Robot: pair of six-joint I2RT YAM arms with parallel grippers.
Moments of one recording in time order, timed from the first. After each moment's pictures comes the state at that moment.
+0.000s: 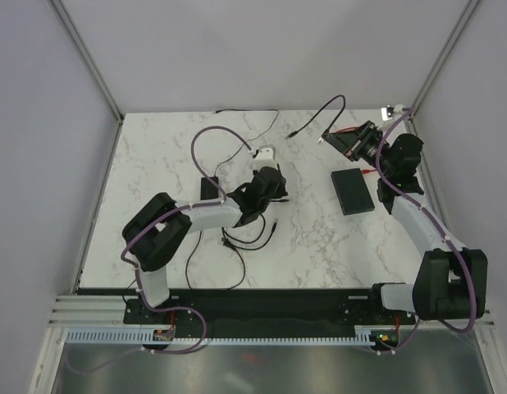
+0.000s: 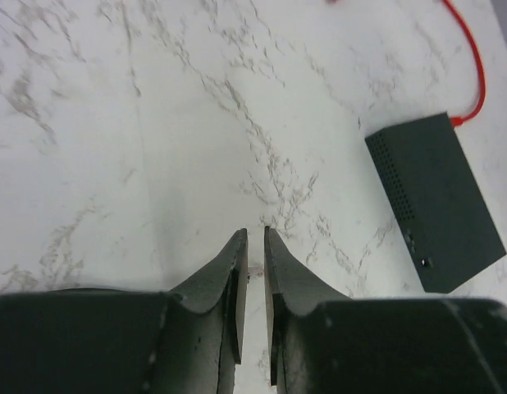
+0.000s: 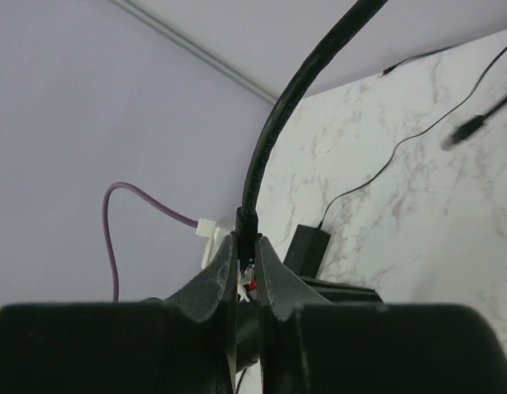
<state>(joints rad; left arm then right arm) -0.86 1.87 1.11 0.32 -0.40 -0.62 -0.02 1.28 0.86 0.50 -0.70 0.97</state>
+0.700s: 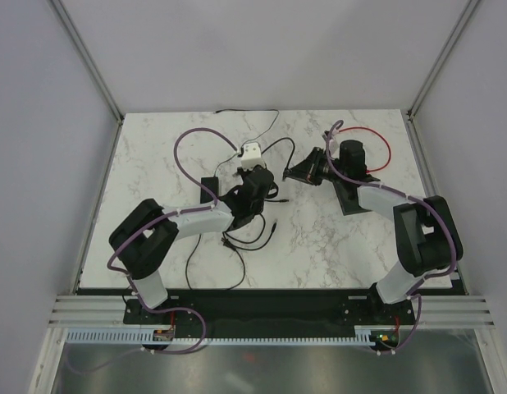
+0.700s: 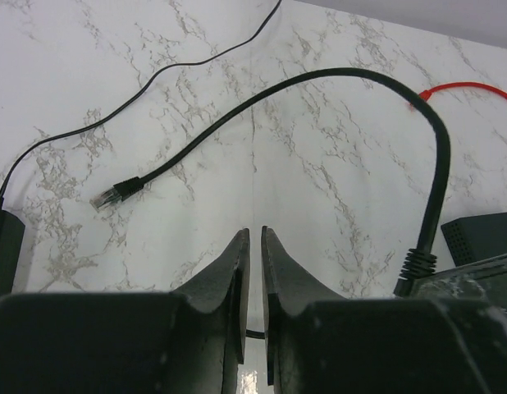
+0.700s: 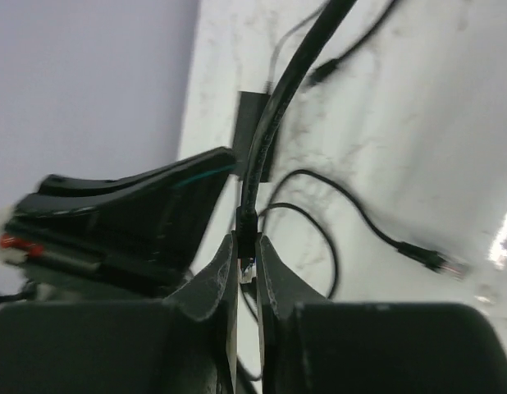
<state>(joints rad) -0.86 1.74 1.02 0.40 -0.75 -0.50 0.24 1.64 0.88 0.43 -0.74 0.90</state>
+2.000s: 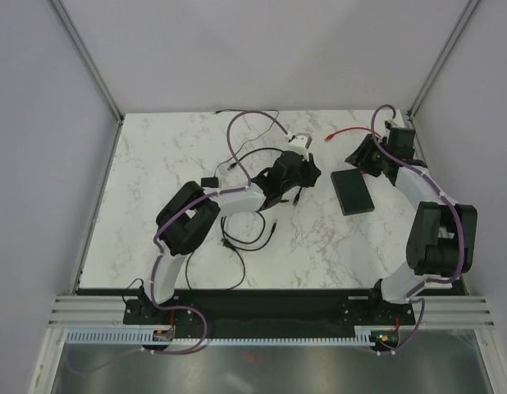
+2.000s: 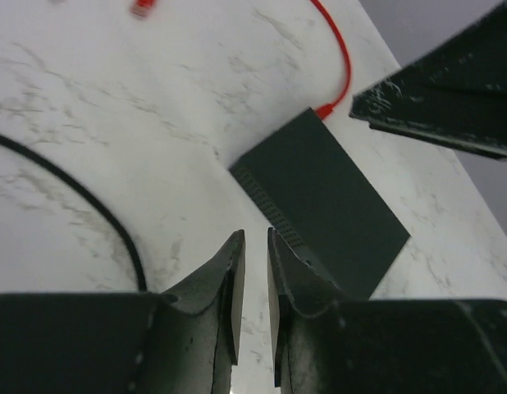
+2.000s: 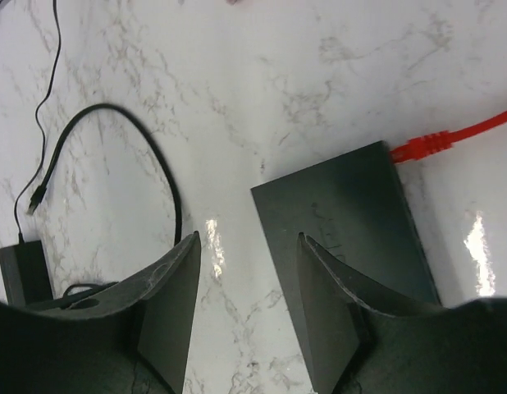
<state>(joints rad) -0.86 2.10 1.43 0.38 -0.17 -0.49 -0.08 1.63 1.11 -0.20 -0.33 0.42</state>
